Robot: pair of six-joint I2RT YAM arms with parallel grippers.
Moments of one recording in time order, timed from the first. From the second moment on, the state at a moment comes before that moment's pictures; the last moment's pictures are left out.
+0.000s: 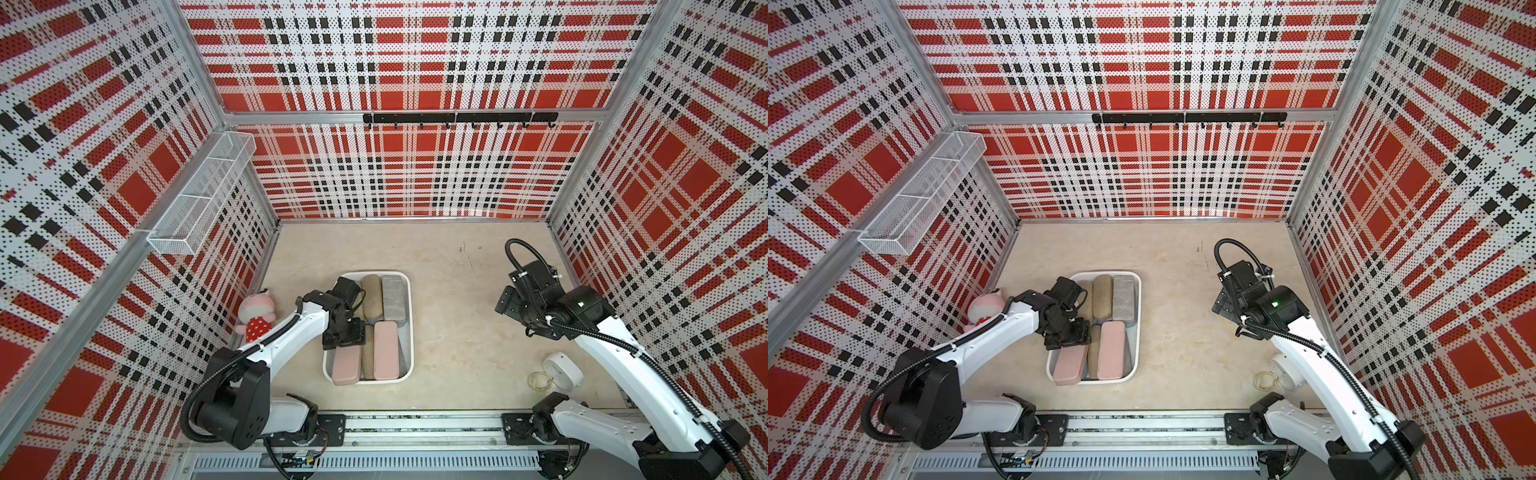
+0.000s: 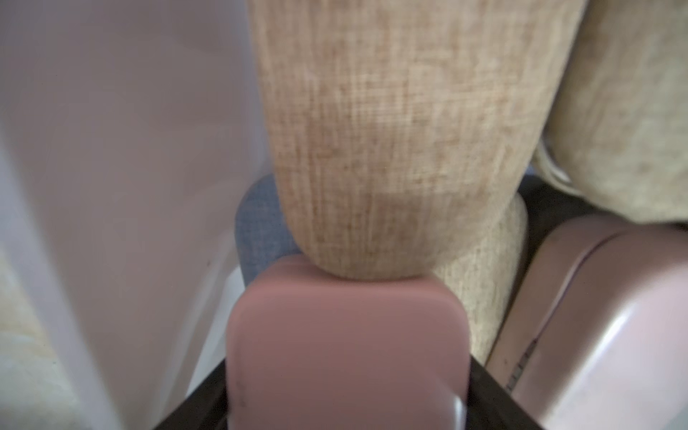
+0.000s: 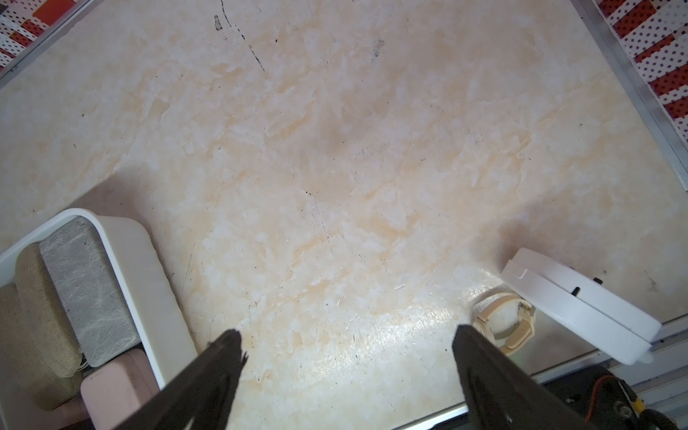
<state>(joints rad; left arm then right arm) -0.38 1.37 0.86 -0.92 0.07 -0.51 0.50 1.06 1.19 -1.23 0.31 0.96</state>
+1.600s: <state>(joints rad) 0.09 1.07 0.24 0.57 -0.44 -0.27 0.33 1.05 0.23 0.29 0.92 0.19</state>
